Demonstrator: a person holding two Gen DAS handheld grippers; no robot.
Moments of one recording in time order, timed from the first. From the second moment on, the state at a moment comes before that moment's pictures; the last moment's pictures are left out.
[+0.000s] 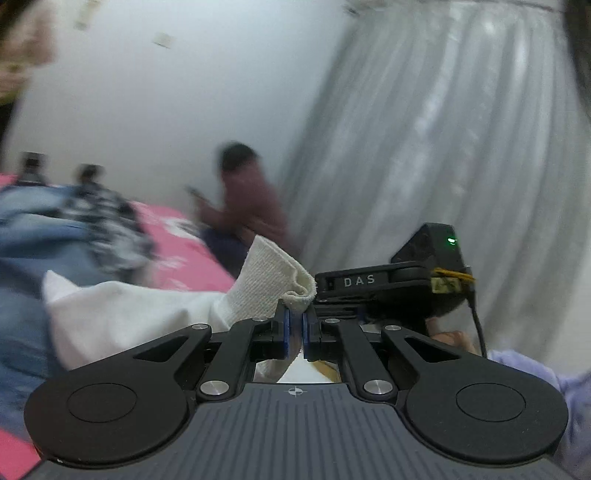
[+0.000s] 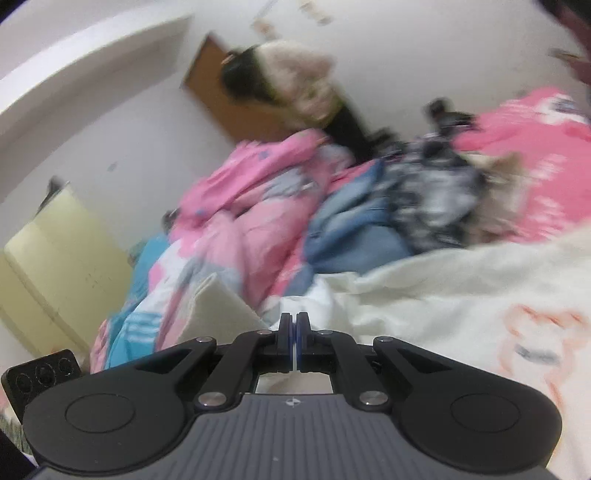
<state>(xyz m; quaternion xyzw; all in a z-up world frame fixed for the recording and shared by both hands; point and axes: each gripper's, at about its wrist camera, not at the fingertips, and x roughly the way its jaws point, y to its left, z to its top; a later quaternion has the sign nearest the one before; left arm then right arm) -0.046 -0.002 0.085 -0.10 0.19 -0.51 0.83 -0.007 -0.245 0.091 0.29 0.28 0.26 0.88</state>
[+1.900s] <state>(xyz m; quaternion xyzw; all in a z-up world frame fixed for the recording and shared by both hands) 0.250 -0.115 -0.003 0.09 0.39 -0.28 0.87 -0.135 -0.347 -0.026 0.28 0.40 0.03 0.88</state>
